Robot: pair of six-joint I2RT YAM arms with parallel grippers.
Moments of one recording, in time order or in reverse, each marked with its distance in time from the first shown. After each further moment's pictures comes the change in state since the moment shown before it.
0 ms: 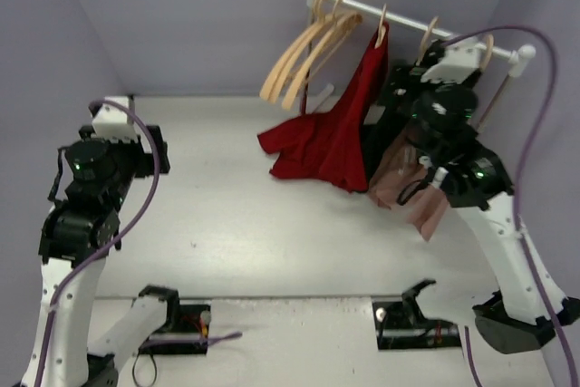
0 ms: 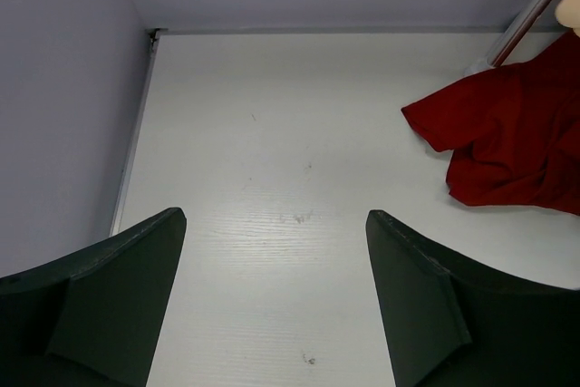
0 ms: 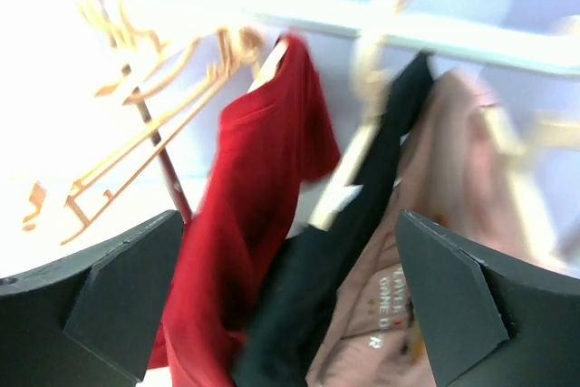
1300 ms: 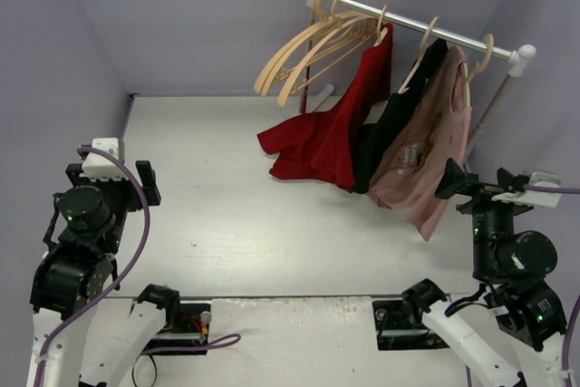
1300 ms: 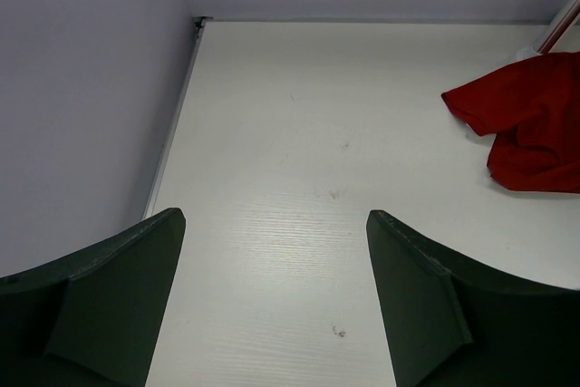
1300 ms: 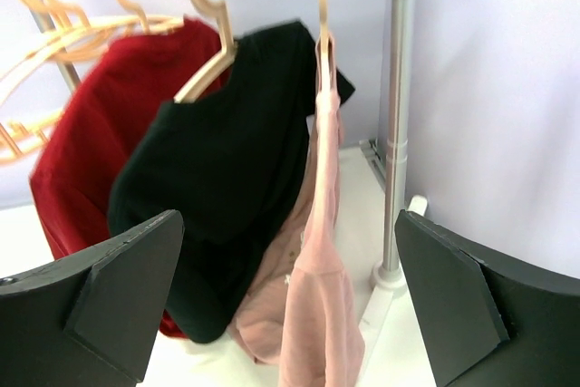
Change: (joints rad) left arm -0.076 -0.229 -0.174 -0.032 -0.167 0.020; right arm -0.004 -0.790 -0.586 0.006 0.058 -0.085
